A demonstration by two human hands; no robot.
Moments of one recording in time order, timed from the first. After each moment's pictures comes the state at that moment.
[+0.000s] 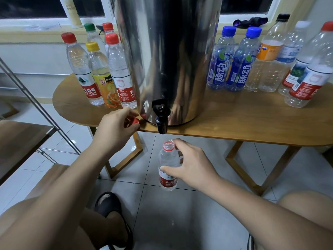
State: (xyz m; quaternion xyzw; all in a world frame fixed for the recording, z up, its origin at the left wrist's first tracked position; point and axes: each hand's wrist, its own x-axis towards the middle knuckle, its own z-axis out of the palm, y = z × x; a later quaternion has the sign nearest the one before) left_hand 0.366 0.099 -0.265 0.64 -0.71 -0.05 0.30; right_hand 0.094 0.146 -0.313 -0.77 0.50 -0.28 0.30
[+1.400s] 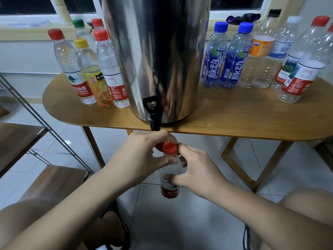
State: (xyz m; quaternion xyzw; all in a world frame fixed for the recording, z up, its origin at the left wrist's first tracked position) left_hand 0.275 0.181 -0.233 0.49 -0.81 -0.15 0.28; right_hand 0.069 0.175 -0.293 -0.76 0.49 -0.27 0.33
